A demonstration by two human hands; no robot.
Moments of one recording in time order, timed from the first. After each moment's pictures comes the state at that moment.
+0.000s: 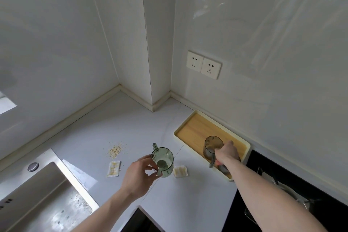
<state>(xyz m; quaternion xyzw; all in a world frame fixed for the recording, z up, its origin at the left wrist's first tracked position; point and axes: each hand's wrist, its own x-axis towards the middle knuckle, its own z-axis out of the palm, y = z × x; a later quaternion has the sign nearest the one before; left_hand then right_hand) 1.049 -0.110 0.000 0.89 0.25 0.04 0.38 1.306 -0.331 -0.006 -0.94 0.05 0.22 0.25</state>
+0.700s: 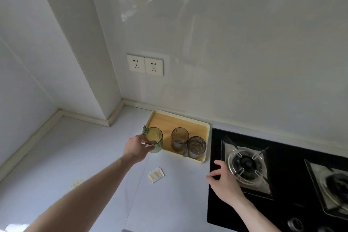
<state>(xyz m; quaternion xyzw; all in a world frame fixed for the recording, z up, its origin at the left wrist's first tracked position) 1.217 -0.114 0.006 0.92 0.19 -0.07 0.35 1.161 -0.453 0.019 -0.90 0.07 0.21 0.37</state>
